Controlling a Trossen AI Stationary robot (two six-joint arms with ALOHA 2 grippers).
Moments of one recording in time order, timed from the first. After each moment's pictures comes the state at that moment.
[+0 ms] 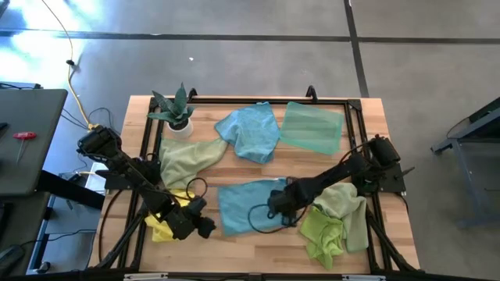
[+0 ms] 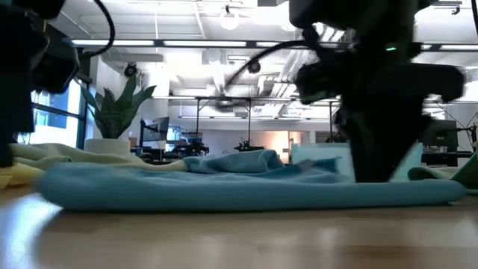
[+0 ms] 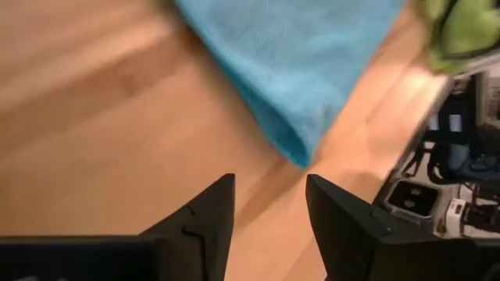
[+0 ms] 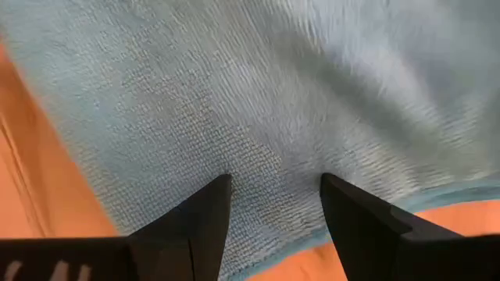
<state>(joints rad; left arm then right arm) -0.64 1.54 0.63 0.04 -0.39 -1.73 0.37 1.87 1.17 -0.73 0.07 0.48</state>
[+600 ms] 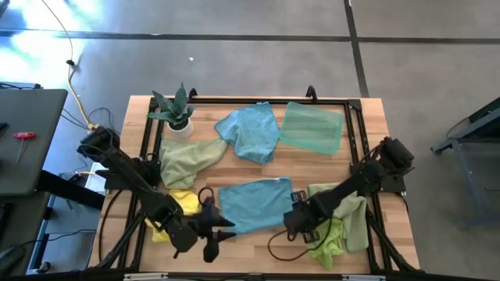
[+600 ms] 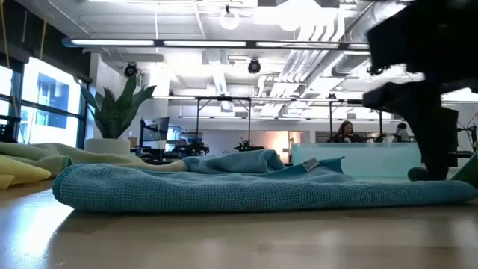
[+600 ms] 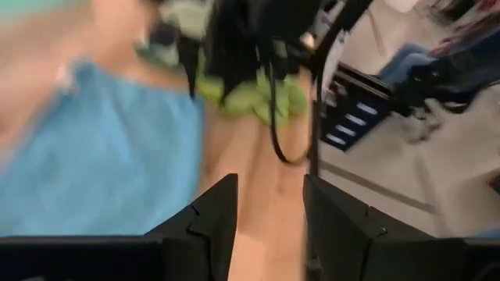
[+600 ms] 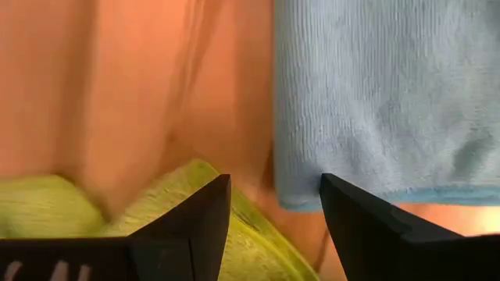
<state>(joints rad) -0.63 1.57 1.11 -0.14 -0.65 -0.81 0.56 1.79 1.08 -0.70 0.05 0.30</state>
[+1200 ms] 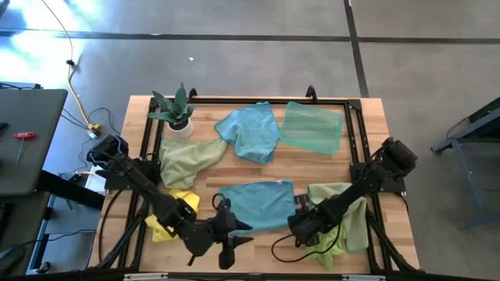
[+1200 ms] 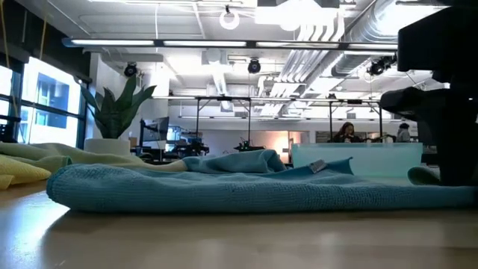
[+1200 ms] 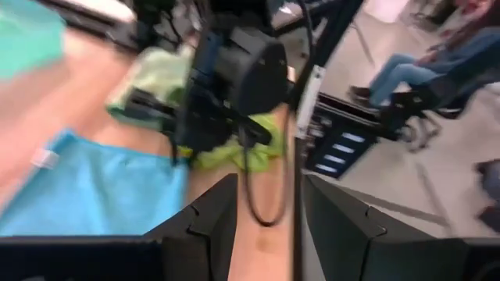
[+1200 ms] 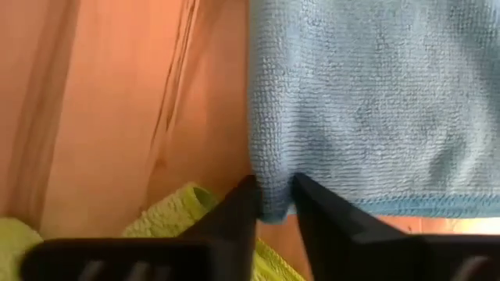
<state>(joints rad) -0.58 1.71 1.34 -0.13 -0.60 -0.67 0.64 1.78 0.96 -0.48 0.22 0.38</state>
